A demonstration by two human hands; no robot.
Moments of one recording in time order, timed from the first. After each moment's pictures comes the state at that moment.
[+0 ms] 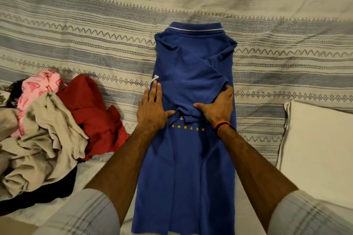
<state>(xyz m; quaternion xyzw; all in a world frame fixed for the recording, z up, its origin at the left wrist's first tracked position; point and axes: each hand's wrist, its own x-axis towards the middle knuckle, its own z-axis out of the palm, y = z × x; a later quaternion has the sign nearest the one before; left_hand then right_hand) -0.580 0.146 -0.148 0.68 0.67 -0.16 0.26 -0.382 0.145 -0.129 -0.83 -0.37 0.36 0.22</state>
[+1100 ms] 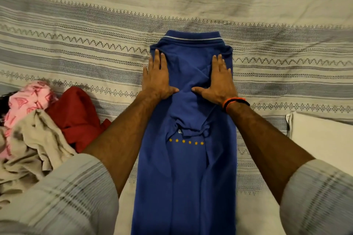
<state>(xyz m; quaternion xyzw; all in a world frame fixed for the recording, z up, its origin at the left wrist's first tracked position) -0.550 0.275 -0.129 0.71 0.65 -0.13 0.25 -0.351 0.247 -0.136 -0.71 -0.63 0.31 0.02</state>
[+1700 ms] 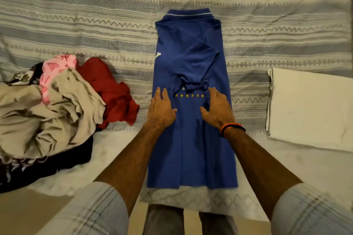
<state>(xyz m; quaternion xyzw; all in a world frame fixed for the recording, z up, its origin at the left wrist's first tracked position) -0.581 0.040 -0.093 0.66 0.67 -0.09 0.34 -0.393 0.013 -0.077 -0.74 -0.58 0.34 0.01</state>
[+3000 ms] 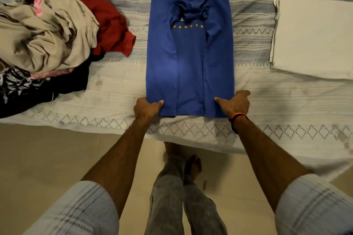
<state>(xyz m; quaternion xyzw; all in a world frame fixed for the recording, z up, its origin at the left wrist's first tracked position) -0.622 -0.191 -0.132 0.31 0.82 0.12 0.46 -0.378 -0.207 -0.125 -0.89 -0.25 0.36 0.14</state>
